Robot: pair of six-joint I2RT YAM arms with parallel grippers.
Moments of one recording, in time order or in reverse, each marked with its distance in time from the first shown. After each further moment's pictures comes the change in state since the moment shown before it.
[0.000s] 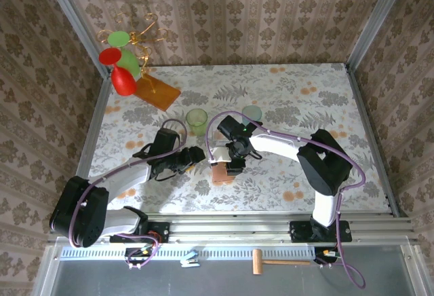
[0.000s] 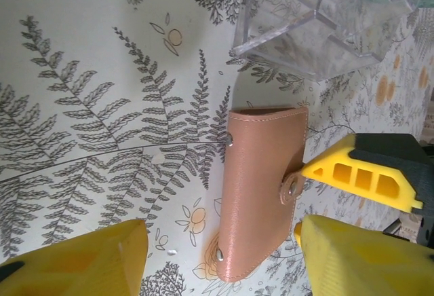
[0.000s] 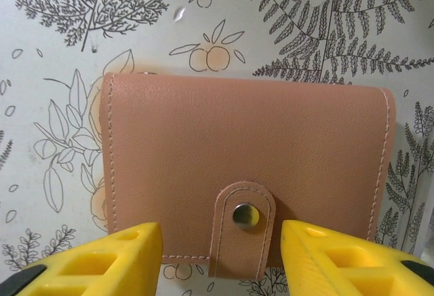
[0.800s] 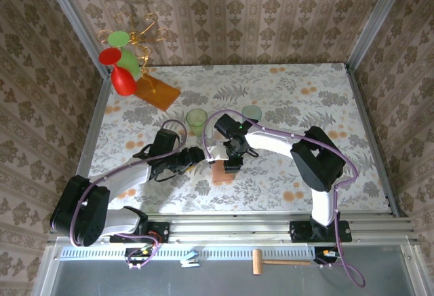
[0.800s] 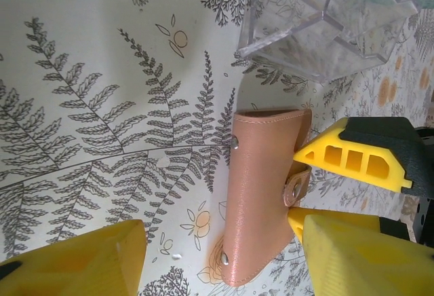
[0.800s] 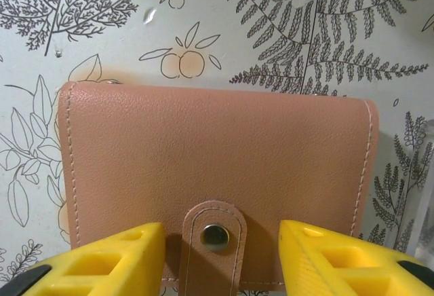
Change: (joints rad) left arm 0.002 0.007 -0.013 0.020 0.002 0.000; right arm 0.000 0.064 0.061 -0.018 0.010 -0.008
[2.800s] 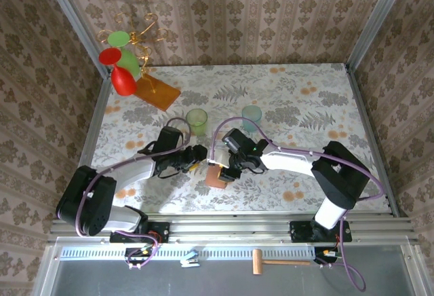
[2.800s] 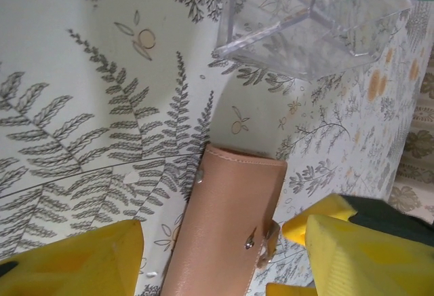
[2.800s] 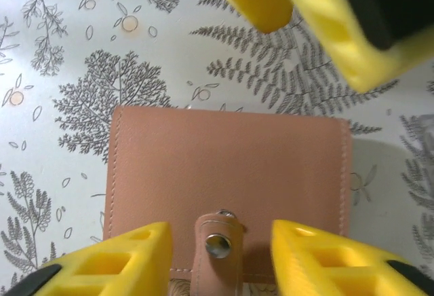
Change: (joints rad) left arm -0.009 0.092 0.044 0.049 0.052 -0.015; right arm 0.075 -0.247 -0.349 0.428 -0.025 0.489
